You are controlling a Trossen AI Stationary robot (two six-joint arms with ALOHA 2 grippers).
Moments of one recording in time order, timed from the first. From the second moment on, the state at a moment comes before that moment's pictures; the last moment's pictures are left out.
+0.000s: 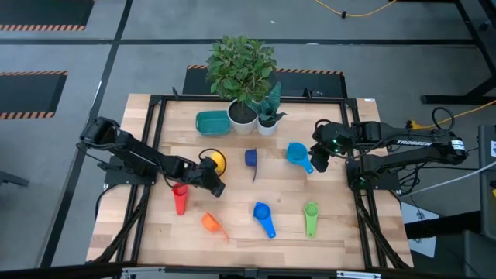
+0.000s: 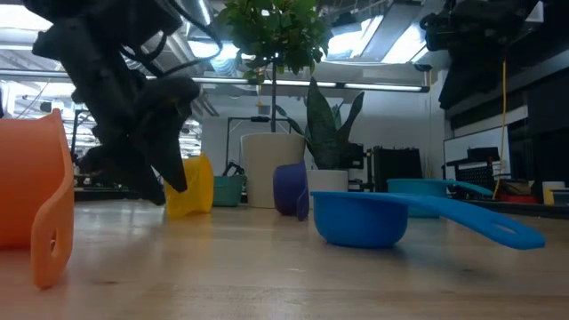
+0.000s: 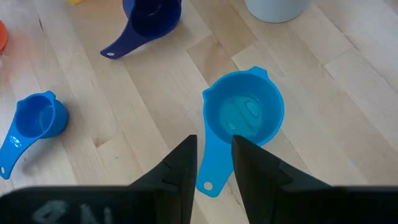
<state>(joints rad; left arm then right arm) -0.25 1.48 0.61 -0.12 -0.28 -1.20 -0.10 0.94 0.84 -0.88 0.09 0.46</state>
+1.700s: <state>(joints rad) -0.23 1.53 0.61 -0.09 -0.29 -1.19 -0.10 0.94 0.84 -0.88 0.09 0.46</state>
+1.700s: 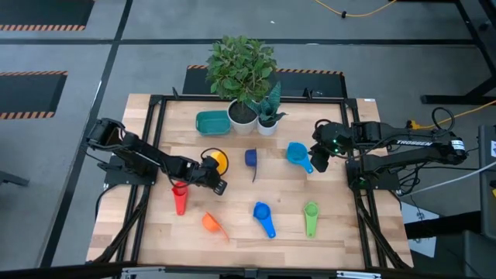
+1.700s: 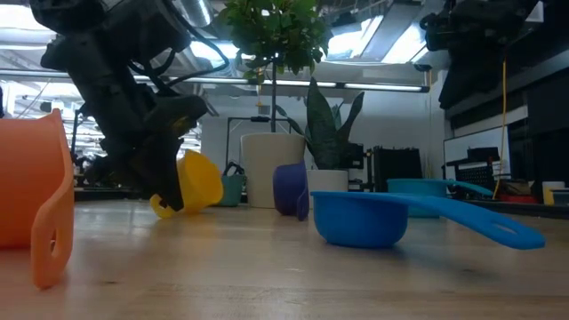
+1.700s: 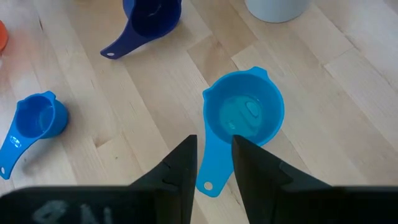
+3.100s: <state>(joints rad) -0.29 1.52 0.61 0.44 -0.49 -0.83 -0.04 1.38 0.84 0.17 0.08 0.02</state>
